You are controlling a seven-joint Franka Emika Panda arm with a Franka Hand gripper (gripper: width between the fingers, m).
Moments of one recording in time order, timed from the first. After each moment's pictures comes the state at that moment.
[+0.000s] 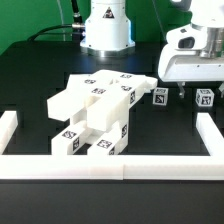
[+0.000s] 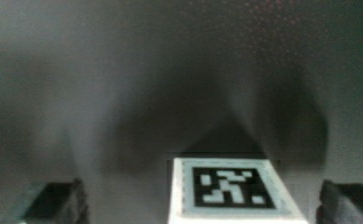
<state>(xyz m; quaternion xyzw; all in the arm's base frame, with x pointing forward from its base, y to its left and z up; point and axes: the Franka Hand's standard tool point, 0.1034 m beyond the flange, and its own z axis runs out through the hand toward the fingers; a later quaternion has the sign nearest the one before) 0.443 0.185 0.007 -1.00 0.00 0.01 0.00</state>
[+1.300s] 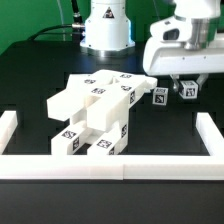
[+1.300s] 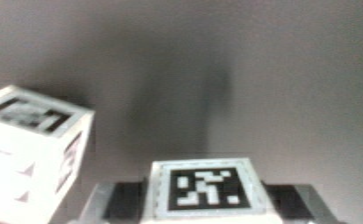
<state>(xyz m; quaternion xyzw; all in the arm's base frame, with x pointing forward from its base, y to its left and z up) 0.453 0.138 0.052 -1.00 -0.03 0.01 0.01</state>
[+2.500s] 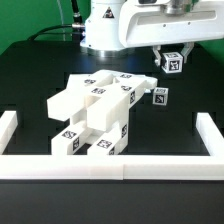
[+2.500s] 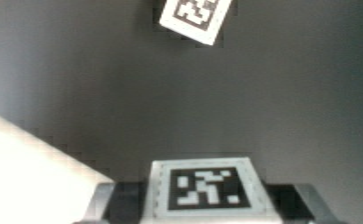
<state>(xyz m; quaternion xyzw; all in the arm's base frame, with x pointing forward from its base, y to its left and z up) 0.499 0.090 0.107 -1.00 -0.05 0.03 0.03</state>
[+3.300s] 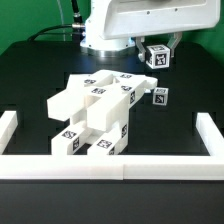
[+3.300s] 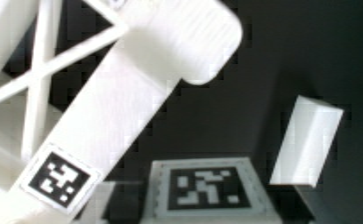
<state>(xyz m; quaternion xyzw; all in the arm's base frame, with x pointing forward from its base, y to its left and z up) 0.566 0.044 0.141 -1.00 -0.09 0.02 0.03</state>
